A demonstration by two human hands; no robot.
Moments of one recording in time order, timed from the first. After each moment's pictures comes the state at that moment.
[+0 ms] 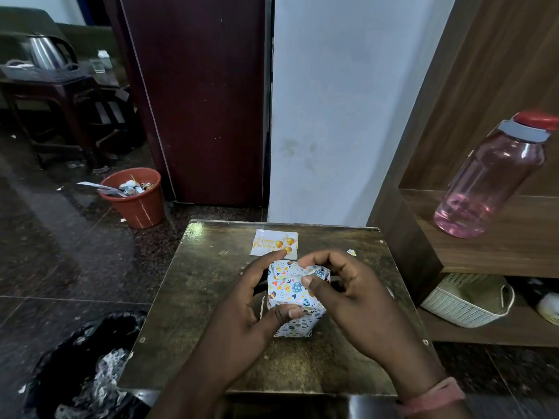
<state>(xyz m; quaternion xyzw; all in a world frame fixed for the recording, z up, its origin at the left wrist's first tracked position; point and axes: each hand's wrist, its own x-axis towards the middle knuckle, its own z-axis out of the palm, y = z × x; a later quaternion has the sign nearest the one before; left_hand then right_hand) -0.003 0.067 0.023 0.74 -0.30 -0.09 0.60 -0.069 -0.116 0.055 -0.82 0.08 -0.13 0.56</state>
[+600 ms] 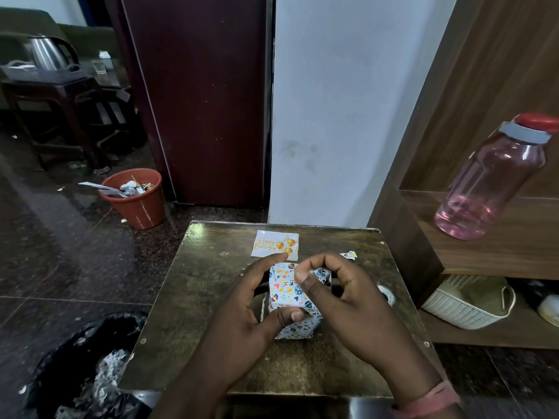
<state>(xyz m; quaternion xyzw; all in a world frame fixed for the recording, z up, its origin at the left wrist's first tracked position) -0.002 0.066 0.022 0.75 -0.30 -0.08 0.59 -0.072 -0.105 0.066 -0.83 0.07 -0.14 0.54</state>
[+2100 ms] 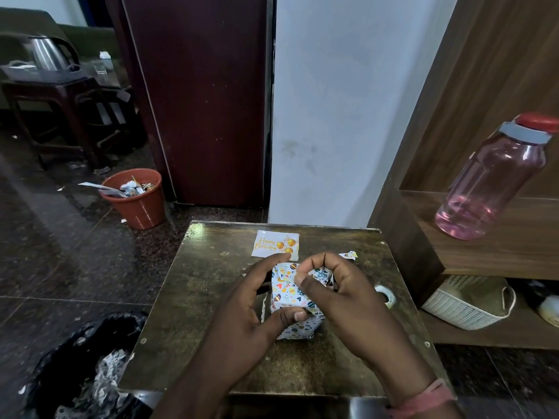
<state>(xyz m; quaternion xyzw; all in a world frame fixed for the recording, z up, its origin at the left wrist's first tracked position) -0.002 0.065 0.022 0.75 -0.31 -0.06 0.58 -0.068 -0.097 0.070 -0.79 0.14 -0.12 0.58</state>
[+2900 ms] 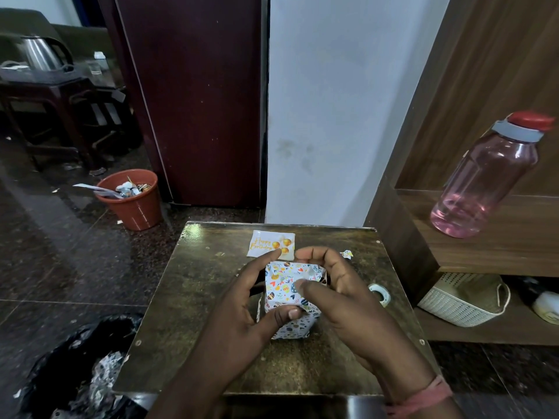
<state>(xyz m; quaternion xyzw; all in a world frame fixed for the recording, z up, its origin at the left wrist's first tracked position) -0.001 0.064 0.018 0.75 -0.30 -0.06 0.59 -0.067 -0.103 0.059 -0.71 0.11 -0.07 0.69</state>
